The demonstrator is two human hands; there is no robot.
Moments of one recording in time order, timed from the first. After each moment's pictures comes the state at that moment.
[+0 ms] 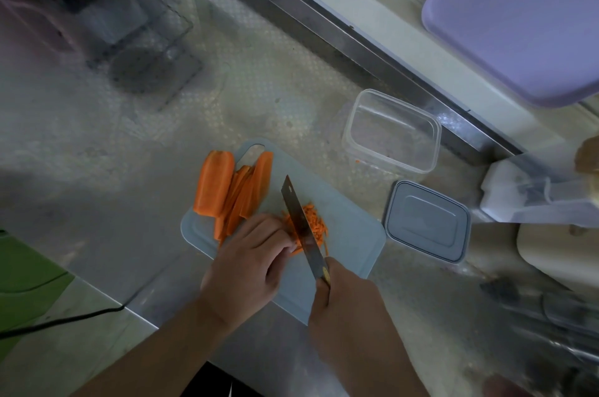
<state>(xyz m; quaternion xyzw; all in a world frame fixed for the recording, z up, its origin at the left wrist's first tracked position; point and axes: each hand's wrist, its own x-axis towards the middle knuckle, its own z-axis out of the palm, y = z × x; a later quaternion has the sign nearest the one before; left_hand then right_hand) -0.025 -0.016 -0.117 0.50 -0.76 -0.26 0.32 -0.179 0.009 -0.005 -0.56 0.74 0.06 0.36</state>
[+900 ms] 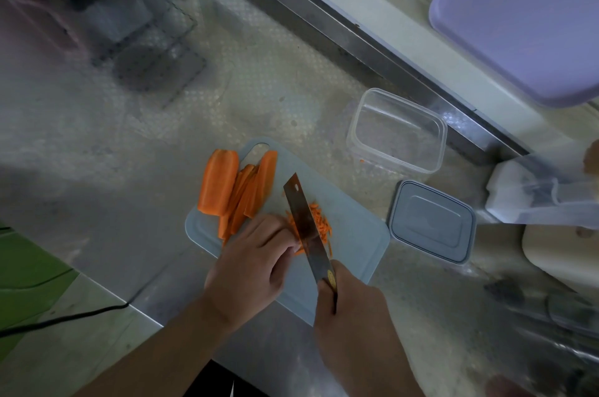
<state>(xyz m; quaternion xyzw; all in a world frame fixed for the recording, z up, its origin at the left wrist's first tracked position) -0.023 -0.015 -0.118 0.50 -0.76 -0.27 0.31 -0.180 0.016 -0.001 -0.55 0.74 0.00 0.39</state>
